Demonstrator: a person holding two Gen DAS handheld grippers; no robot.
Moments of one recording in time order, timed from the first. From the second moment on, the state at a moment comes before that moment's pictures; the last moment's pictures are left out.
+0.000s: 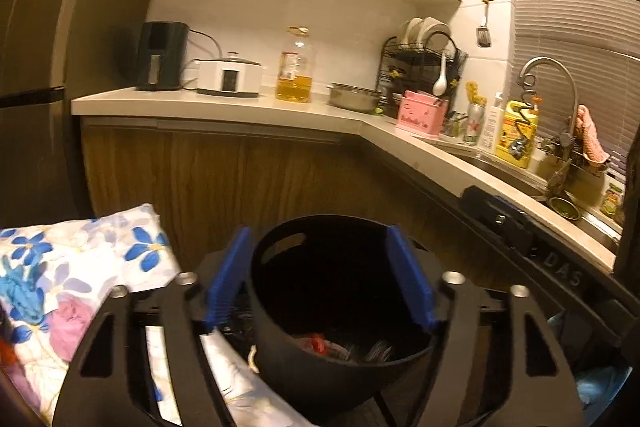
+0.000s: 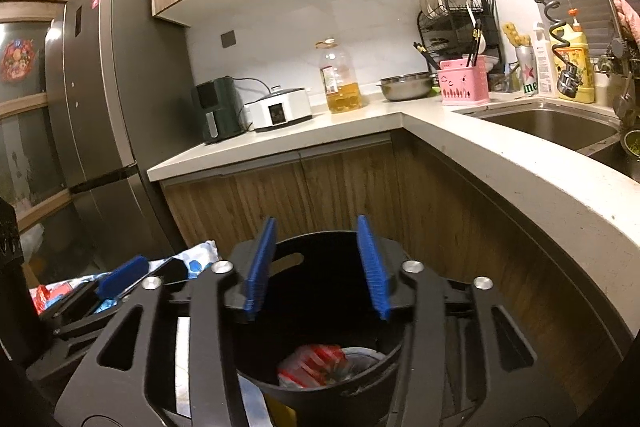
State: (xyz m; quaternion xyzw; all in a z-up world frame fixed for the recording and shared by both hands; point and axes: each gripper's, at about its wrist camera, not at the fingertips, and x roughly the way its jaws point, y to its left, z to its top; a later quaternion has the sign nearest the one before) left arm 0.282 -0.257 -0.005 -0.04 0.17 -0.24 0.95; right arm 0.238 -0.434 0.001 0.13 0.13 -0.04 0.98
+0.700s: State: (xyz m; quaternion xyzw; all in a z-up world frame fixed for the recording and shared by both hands) left arm 0.225 -0.195 -0.005 -0.03 0.18 -0.12 0.98; right arm 0.181 -0.396 -0.001 0.09 0.14 -0.09 0.98
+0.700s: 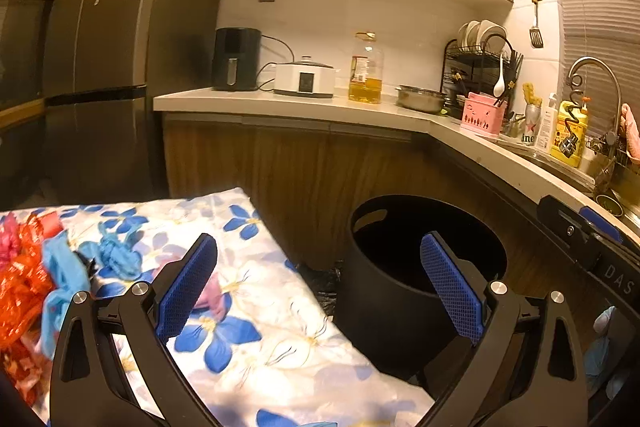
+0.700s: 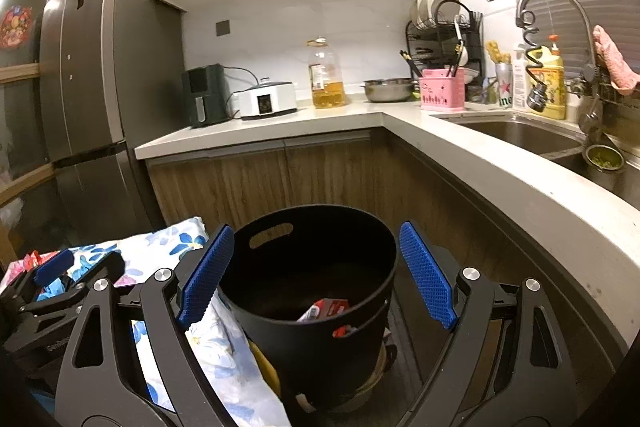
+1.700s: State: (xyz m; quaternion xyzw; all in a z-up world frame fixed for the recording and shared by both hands) left arm 0.145 -0.141 -0.003 -0.03 0.18 -0.08 0.98; right arm 0.107 -0.338 -0.005 0.08 0.14 -0.08 0.98
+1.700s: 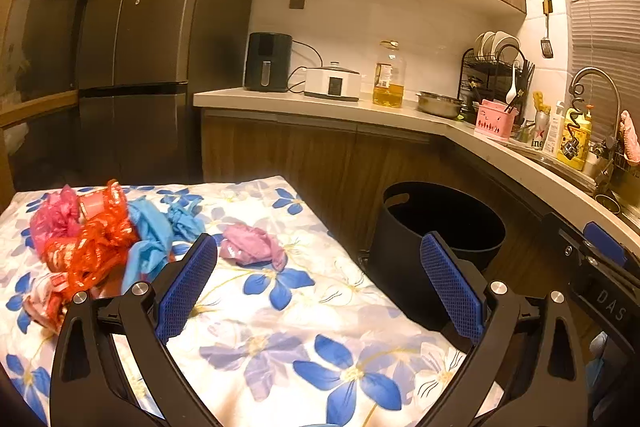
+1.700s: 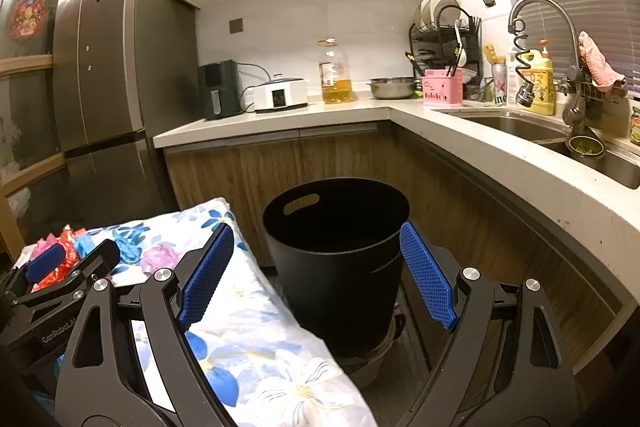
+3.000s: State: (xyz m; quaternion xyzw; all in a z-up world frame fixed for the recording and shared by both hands) left arm 0.105 0.065 -0.047 -0.05 0.20 0.12 0.97; right arm 0.104 -0.190 -0.036 0.06 0.15 0.05 0.99
